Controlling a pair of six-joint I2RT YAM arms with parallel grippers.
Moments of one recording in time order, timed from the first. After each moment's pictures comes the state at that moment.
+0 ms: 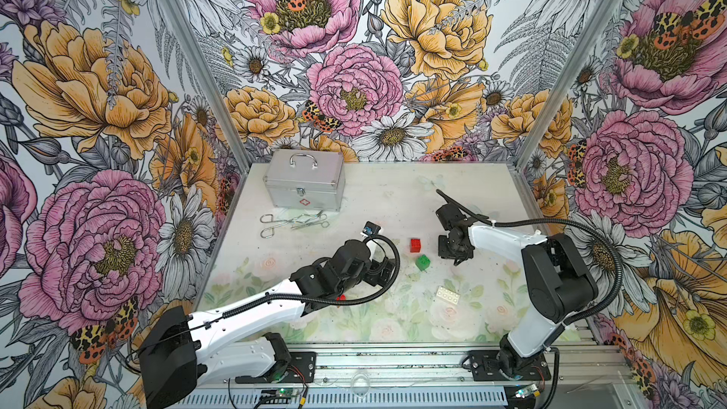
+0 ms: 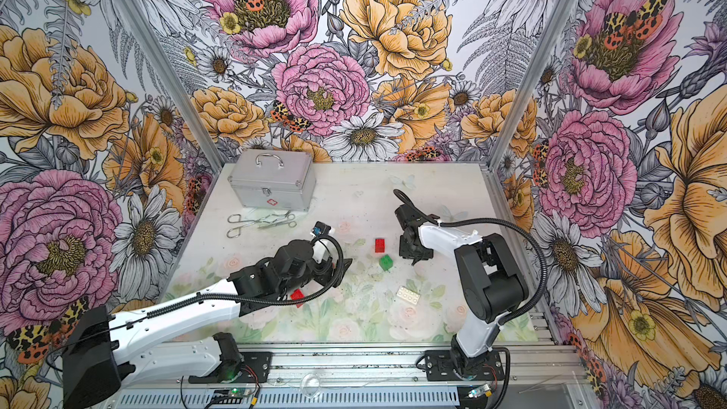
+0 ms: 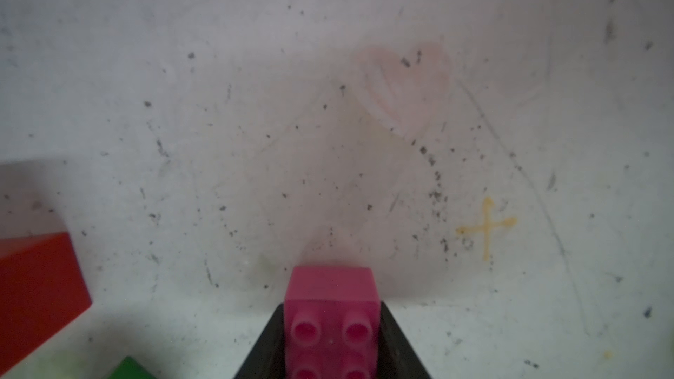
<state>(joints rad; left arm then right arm) -0.96 1.13 0.73 -0.21 -0.24 -0.33 0.36 1.72 1.03 -0.67 0.13 0.45</state>
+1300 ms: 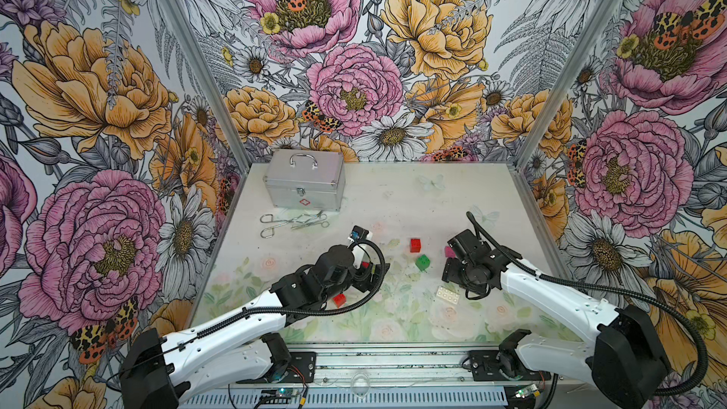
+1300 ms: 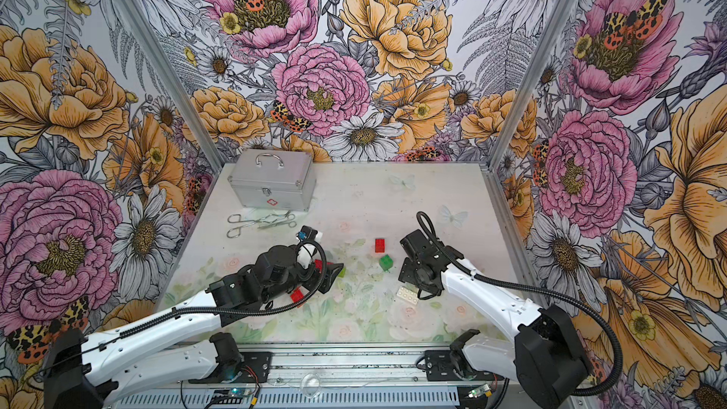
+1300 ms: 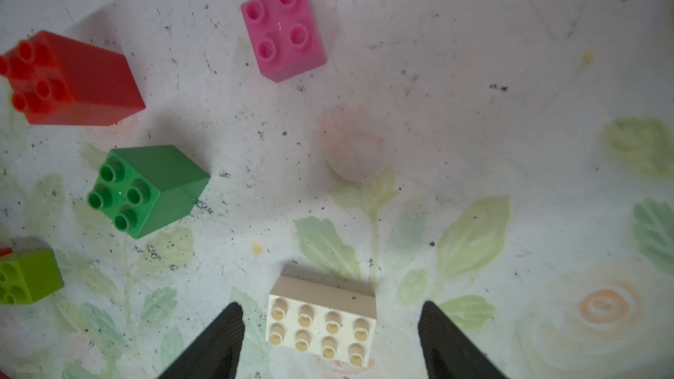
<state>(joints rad) -0.96 0.94 0.64 -0.25 -0.17 -0.35 0.56 1.19 0.73 -0.84 0.08 0.92</state>
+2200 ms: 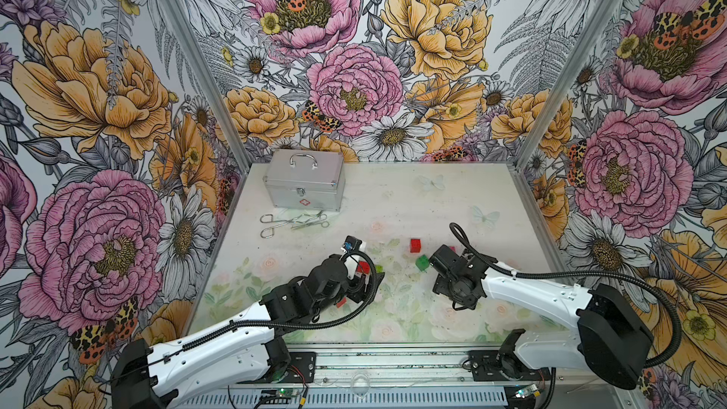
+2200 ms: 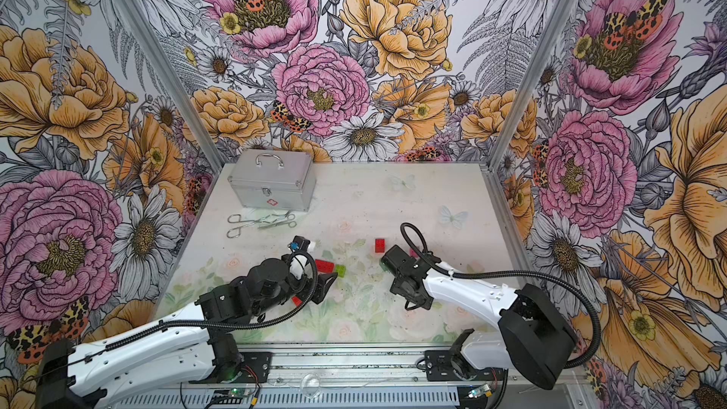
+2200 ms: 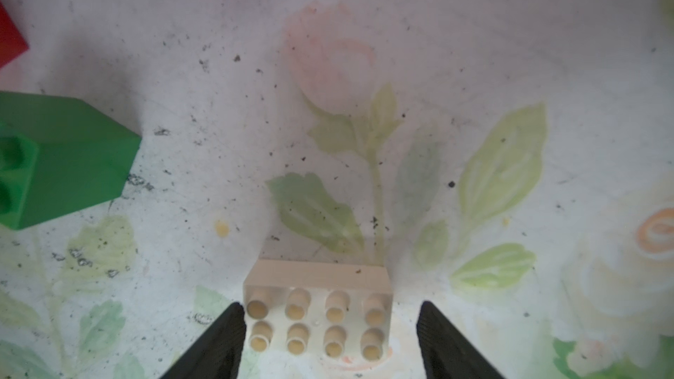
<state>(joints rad) -1.01 0.84 0.57 -0.29 -0.23 -0.38 0.73 1.31 0.70 -0.84 0.16 1.18</state>
